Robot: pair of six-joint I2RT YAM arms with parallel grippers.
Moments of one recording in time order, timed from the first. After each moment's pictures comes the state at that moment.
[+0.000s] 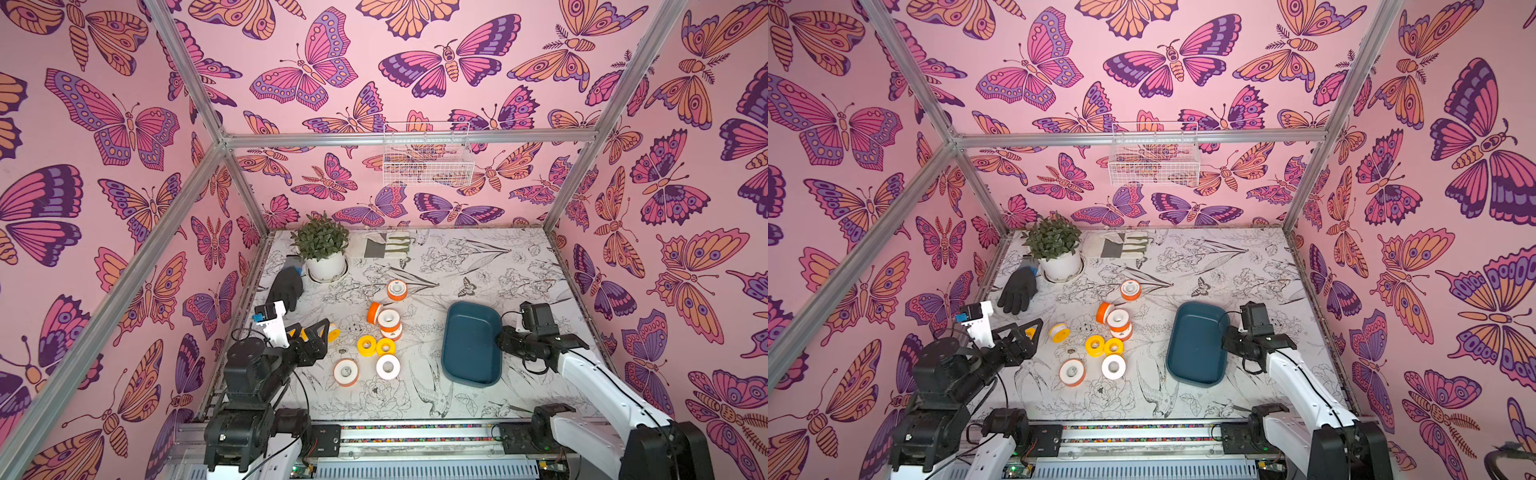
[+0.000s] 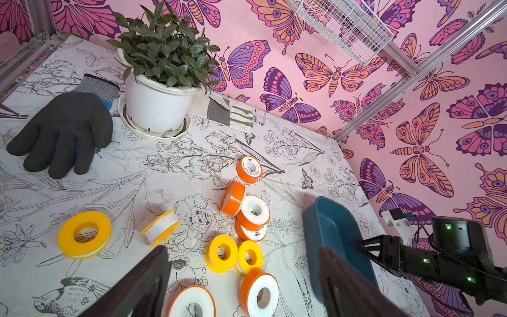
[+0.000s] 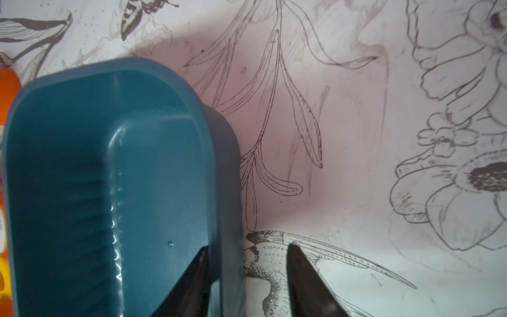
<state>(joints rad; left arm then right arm) -0.03 0.33 0.78 -0.80 0.31 -0.42 0.20 1.04 0.50 -0.54 -0.12 0.47</state>
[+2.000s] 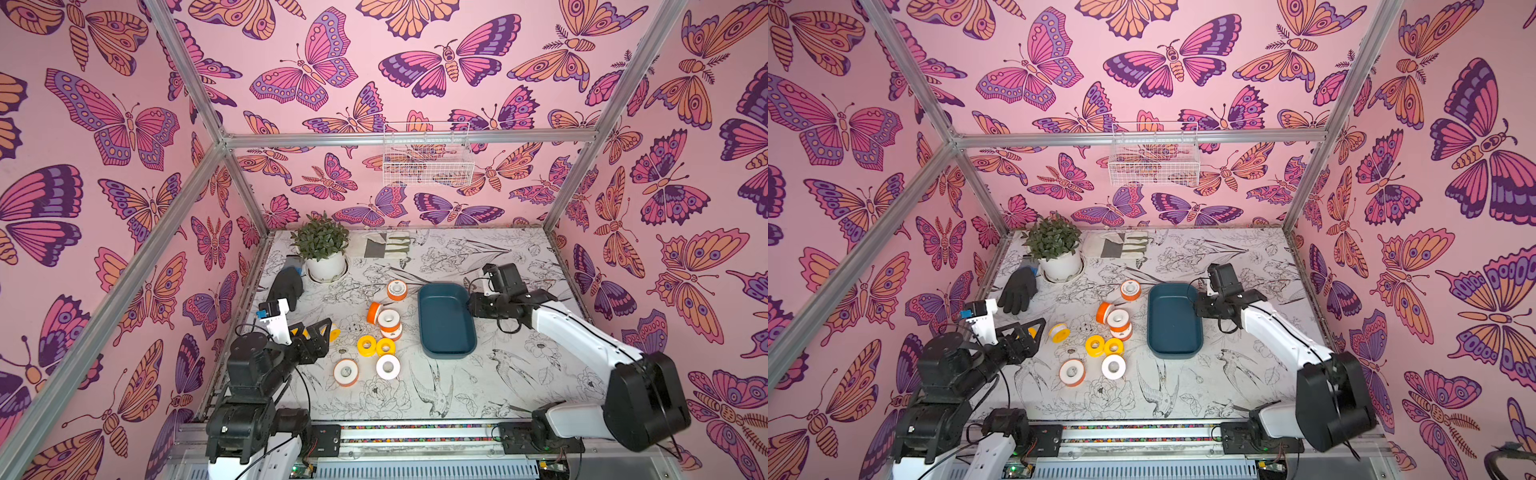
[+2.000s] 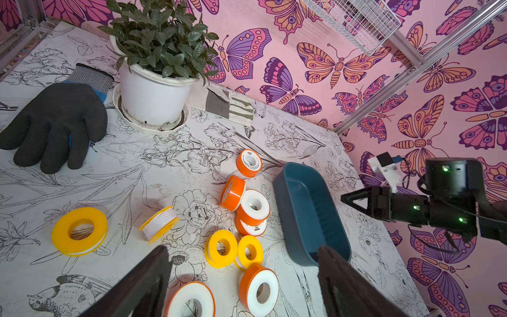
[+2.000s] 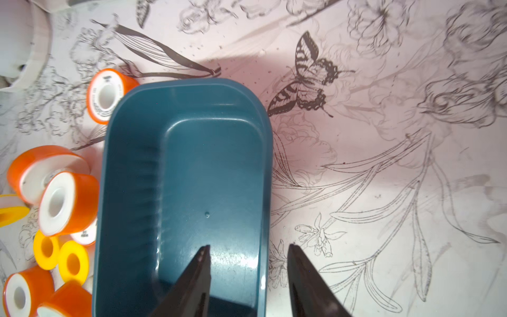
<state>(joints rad) -0.03 0.37 0.78 -0.80 0.32 -0.41 0.41 1.30 0.85 -0.48 -0.10 0.37</state>
